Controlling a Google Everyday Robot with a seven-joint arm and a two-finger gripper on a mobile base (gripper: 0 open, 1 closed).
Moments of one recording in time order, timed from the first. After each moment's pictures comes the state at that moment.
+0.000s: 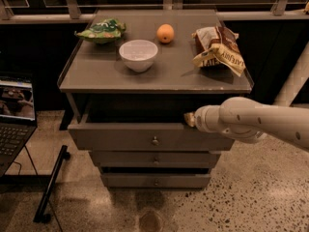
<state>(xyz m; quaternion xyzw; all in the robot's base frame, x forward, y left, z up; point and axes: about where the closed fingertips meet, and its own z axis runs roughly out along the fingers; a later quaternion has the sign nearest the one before) 0.646 -0.165 0.655 -0.13 0.90 0.12 0.39</state>
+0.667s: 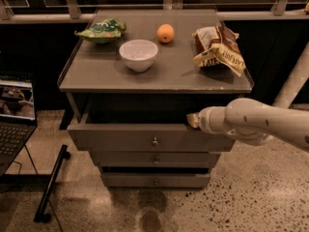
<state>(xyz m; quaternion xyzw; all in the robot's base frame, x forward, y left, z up) 0.638 -0.170 0.656 -0.13 0.90 0.13 0.38</state>
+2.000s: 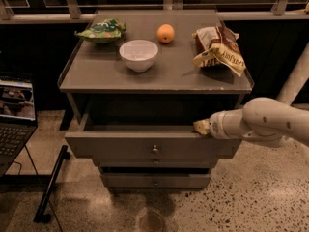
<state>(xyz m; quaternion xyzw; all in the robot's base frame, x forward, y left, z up) 0.600 -0.185 0.660 -0.16 0.91 0.17 0.34</state>
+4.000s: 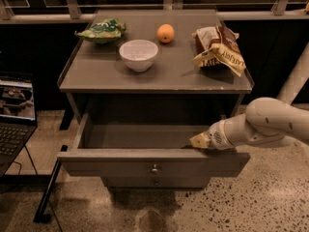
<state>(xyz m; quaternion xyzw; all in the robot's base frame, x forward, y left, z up) 0.547 -0.168 0.648 -0.22 0.91 0.22 0.26</state>
